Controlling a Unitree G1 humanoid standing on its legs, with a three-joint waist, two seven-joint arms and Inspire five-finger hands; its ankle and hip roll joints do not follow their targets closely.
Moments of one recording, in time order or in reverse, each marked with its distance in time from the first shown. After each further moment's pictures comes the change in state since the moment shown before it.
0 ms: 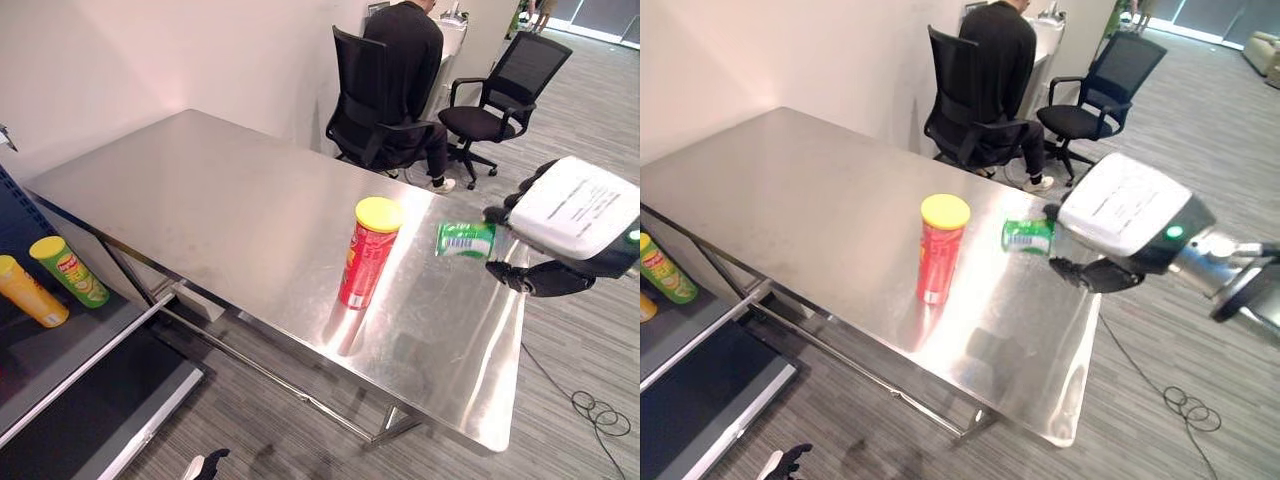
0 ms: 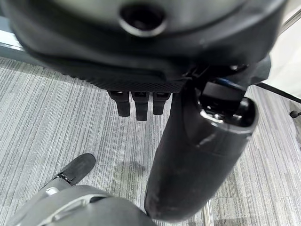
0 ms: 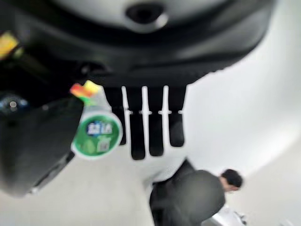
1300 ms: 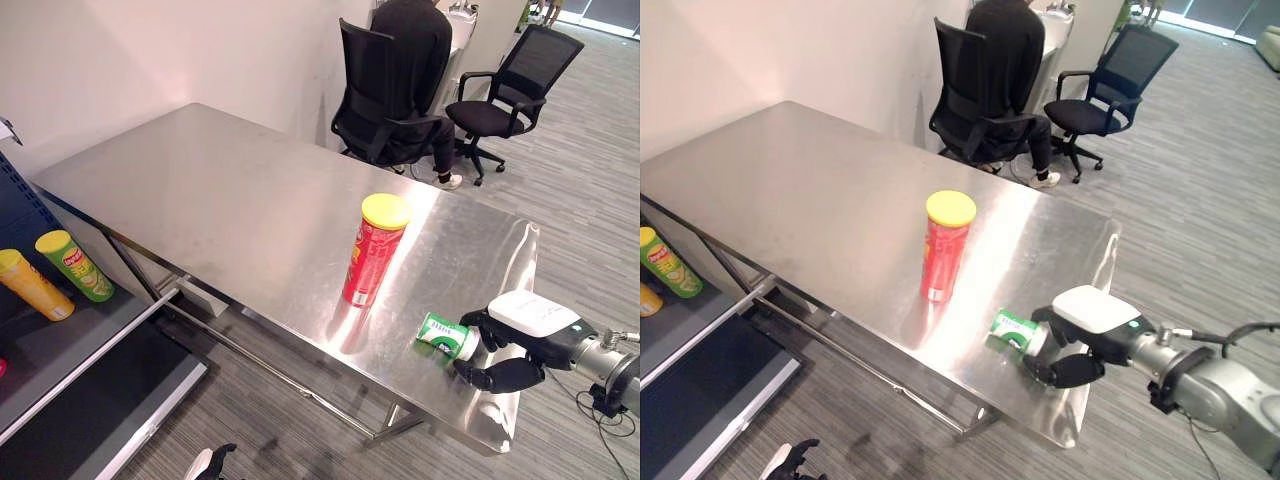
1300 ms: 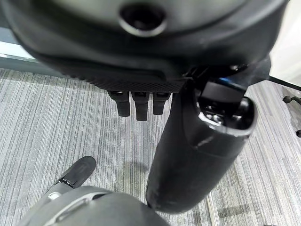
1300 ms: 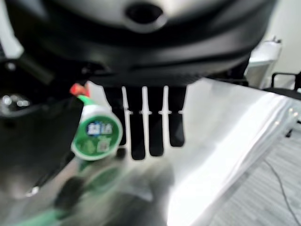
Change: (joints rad) left arm -0.035 0.011 -0.070 0.007 0.036 -0.001 0.014; right arm -0.153 0.387 0.478 0.193 0.497 -0.083 0.269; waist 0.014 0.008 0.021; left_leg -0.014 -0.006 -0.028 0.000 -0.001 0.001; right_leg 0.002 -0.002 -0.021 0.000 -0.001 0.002
